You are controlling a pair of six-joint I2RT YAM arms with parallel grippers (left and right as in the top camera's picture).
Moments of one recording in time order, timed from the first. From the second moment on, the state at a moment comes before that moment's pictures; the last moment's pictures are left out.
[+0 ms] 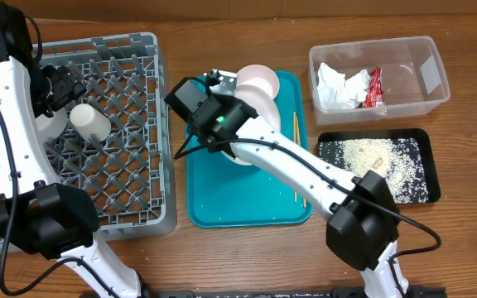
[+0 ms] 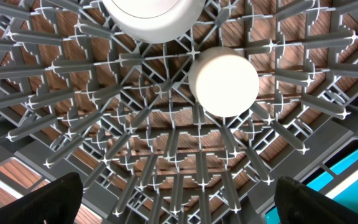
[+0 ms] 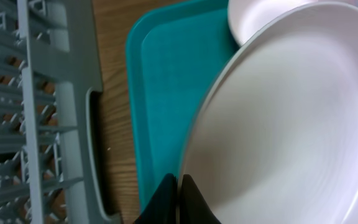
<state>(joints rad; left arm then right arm) 0.34 2.00 2.20 -1.61 -0.12 -0.46 0.86 2.12 1.93 -0.90 0.33 0.95</state>
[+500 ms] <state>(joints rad) 0.34 2.00 2.20 -1.61 -0.12 -0.46 0.86 2.12 1.93 -0.93 0.19 0.96</state>
